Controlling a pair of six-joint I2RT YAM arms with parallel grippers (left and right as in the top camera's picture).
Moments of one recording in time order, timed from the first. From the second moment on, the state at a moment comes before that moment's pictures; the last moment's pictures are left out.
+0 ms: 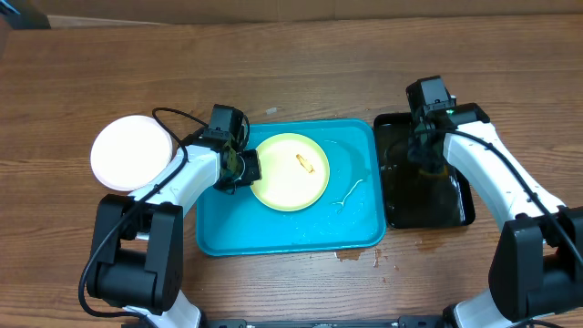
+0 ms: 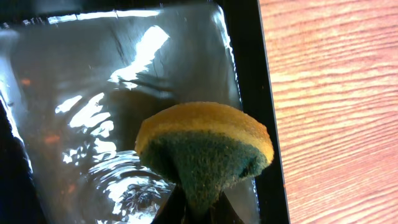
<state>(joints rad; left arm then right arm) -0.21 1.80 1.03 -0.57 0.15 -0.39 0.19 1.73 1.24 -0.89 0.35 0.30</state>
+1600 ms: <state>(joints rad) -0.21 1.80 1.03 -0.58 0.16 -0.39 0.71 2.08 1.44 -0.64 0.17 0.13</state>
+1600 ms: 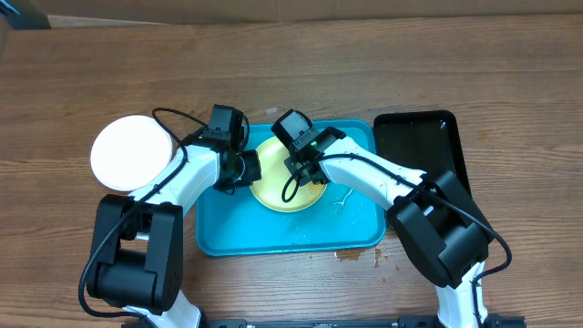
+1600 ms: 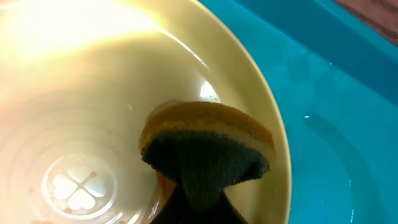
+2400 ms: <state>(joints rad) -0.21 1.80 1.03 -0.58 0.16 -0.39 0.68 2.08 1.44 -0.63 0.04 0.21</state>
